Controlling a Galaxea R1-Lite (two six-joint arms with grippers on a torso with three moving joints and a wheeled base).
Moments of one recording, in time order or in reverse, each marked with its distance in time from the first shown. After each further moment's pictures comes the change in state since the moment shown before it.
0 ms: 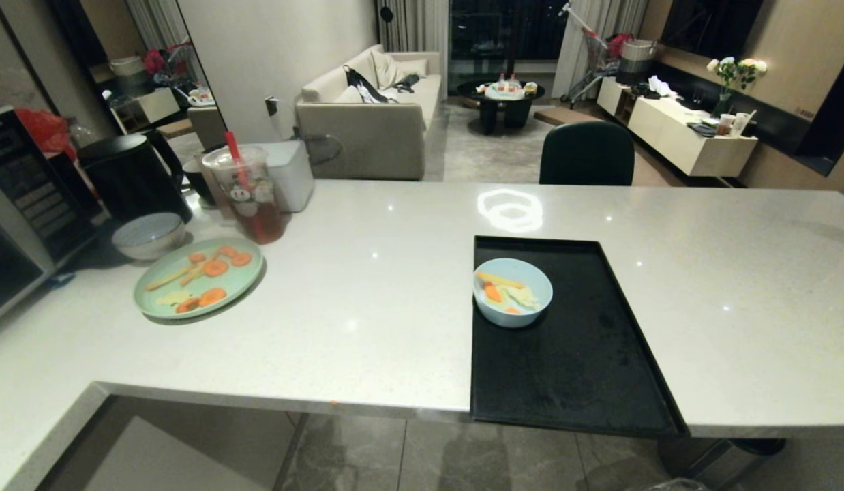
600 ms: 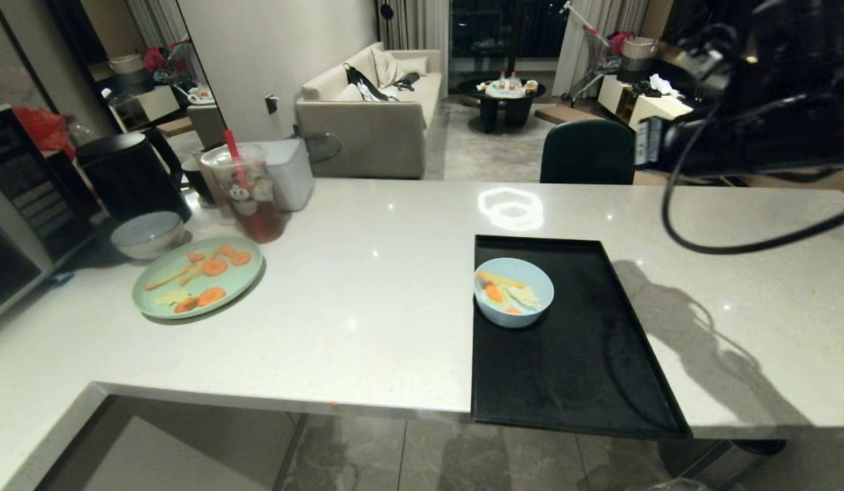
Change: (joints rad) left arm 0.000 0.000 0.000 0.000 0.000 0.000; right arm 0.279 1.012 -1.006 0.329 -0.121 0.283
